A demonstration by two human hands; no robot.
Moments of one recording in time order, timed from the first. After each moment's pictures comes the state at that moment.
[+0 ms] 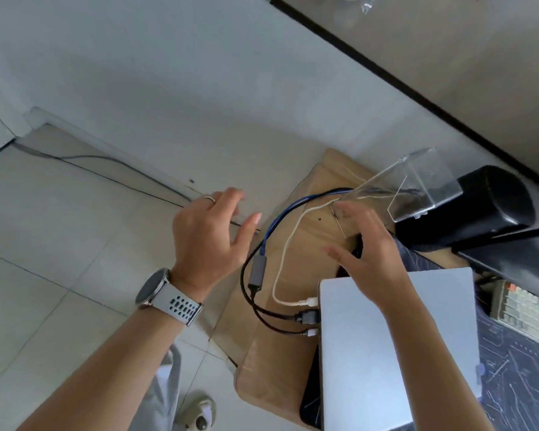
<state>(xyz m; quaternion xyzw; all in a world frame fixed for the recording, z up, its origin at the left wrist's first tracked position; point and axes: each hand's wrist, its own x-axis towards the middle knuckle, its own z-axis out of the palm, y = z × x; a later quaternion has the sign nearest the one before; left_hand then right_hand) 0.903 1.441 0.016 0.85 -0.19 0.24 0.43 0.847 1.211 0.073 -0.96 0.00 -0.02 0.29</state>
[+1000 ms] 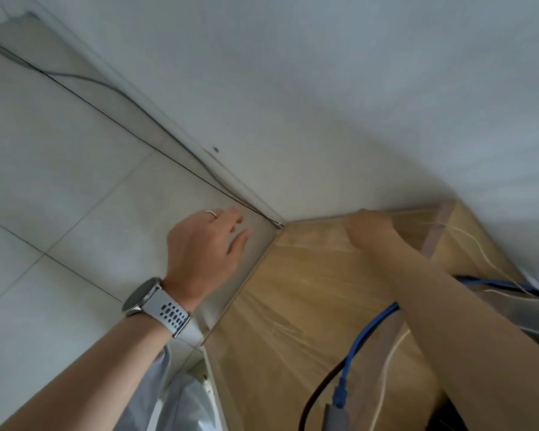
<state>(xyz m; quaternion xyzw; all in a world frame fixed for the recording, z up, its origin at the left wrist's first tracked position) 1.054 1.488 -0.193 0.92 -0.07 0.05 0.39 1.136 1.203 -0.169 -0.87 -0.03 0.37 -0.31</state>
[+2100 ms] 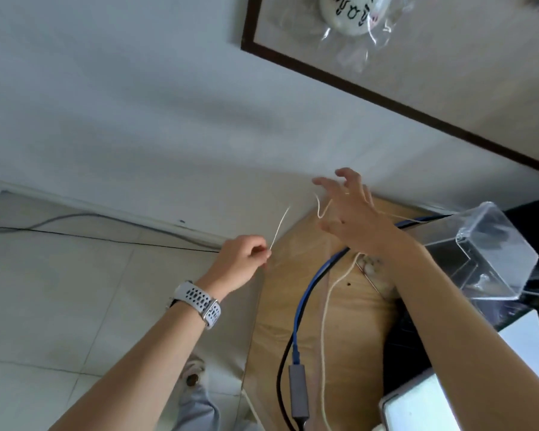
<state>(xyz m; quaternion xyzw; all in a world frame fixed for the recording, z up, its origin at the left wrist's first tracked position) 1.091 1.400 -0.063 0.81 -0.19 -0.32 0.46 1.067 1.199 0.043 -0.97 0.12 0.14 0.18</state>
